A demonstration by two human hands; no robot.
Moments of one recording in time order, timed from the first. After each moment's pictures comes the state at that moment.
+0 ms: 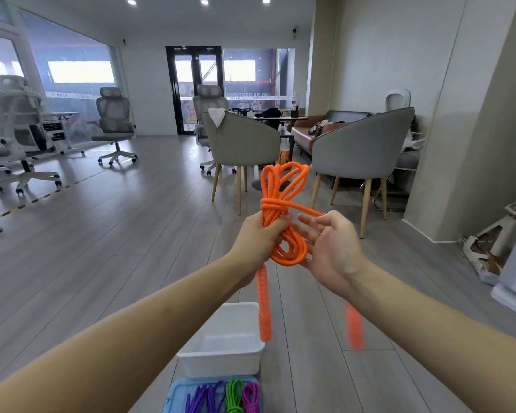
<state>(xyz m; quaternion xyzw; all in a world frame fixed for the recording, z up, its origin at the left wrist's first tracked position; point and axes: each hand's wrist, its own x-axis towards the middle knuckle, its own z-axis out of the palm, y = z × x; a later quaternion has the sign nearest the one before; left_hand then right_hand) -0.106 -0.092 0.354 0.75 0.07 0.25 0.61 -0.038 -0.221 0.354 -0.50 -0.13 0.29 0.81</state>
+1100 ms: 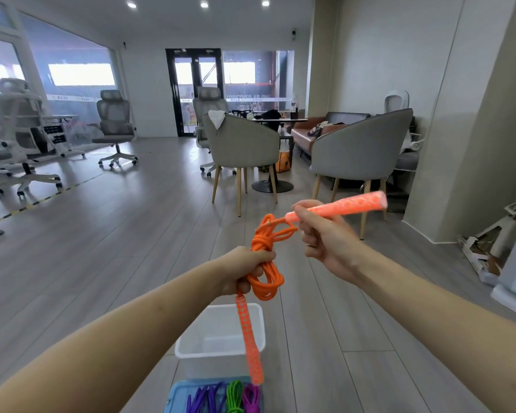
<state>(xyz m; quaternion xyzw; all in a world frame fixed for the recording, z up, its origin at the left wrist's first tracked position) -0.102 -0.044 0.312 0.75 0.24 -0.02 0.62 -0.009 -0.223 0.357 -0.56 -0.31 0.23 0.73</state>
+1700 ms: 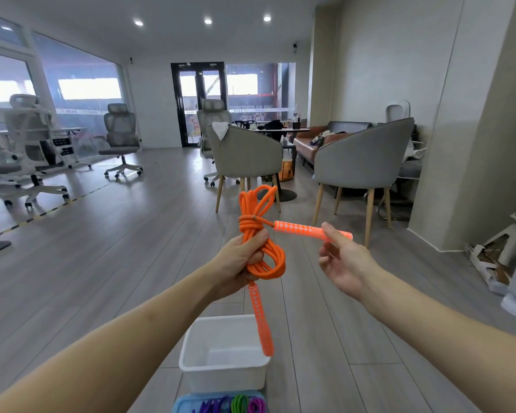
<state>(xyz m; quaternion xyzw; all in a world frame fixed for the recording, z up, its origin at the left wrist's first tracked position) -0.112 -0.032 0.329 0.63 0.05 0.09 0.77 0.010 -0.227 0.336 -0.48 -0.02 0.26 0.84</state>
